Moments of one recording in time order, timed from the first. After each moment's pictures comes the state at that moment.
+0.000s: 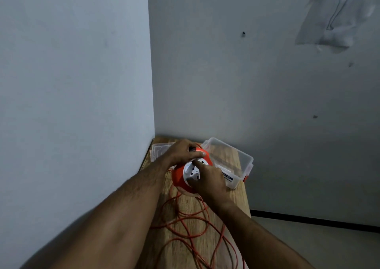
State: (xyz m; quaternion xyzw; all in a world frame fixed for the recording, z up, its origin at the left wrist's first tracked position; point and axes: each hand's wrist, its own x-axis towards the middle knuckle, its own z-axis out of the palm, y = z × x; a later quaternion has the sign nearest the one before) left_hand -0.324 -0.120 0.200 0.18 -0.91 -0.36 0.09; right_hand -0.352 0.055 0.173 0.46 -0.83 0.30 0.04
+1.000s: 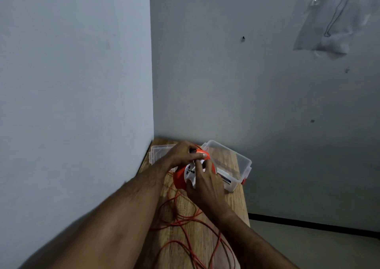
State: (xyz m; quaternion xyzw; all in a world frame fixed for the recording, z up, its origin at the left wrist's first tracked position) left_hand -0.328 -0.117 0.200 0.18 -0.90 -0.38 0.12; right_hand -0.344 0.056 0.162 0.47 -0.85 0.23 0.10
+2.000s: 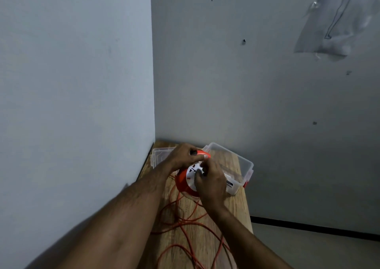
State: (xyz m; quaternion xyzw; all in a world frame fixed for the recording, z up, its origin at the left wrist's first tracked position) left_hand -0.331 -0.120 0.194 0.18 -0.91 -0.35 0.15; right_hand -0.346 0.046 0.173 0.35 -0.79 0.49 0.09
